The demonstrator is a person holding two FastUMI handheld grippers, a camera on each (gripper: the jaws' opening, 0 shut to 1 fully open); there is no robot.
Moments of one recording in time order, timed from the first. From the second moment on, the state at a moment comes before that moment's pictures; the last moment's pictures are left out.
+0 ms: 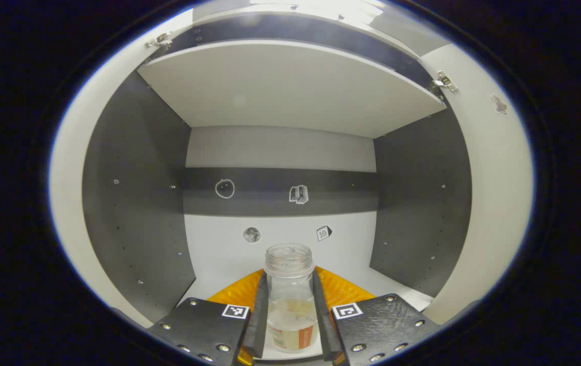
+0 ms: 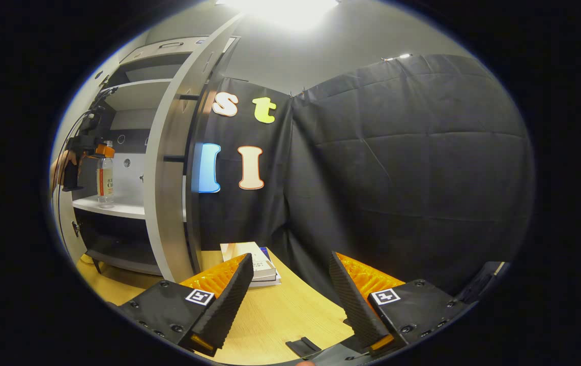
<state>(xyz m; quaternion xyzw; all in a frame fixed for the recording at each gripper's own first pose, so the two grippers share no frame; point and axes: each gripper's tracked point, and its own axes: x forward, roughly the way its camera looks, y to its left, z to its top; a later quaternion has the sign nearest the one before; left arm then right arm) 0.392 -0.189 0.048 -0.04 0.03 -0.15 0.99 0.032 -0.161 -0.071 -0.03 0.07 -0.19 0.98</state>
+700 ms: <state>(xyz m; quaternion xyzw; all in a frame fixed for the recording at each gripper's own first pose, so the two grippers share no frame) 0.290 -0.175 0.051 -0.04 0.03 -0.14 0.99 -0.004 -0.166 -0.070 -0.03 0.07 -0.13 0.99</state>
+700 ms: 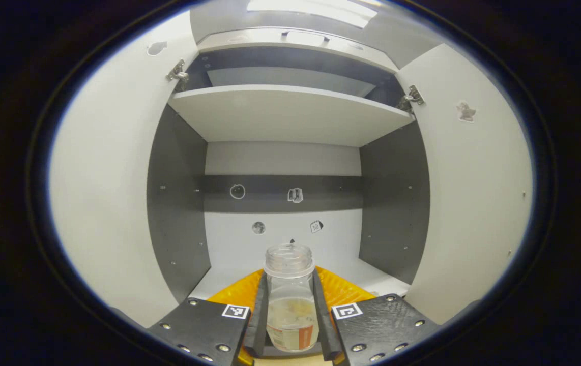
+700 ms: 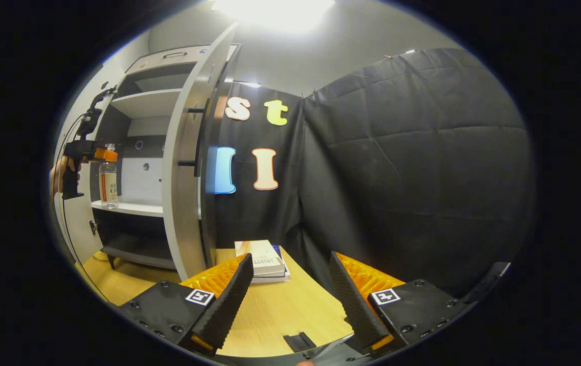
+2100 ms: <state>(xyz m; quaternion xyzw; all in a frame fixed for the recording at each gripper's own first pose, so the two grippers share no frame) 0.150 -0.193 -0.042 -0.04 0.05 -0.14 0.99 -0.057 -0.167 -0.090 -0.03 0.09 -0.07 0.99</state>
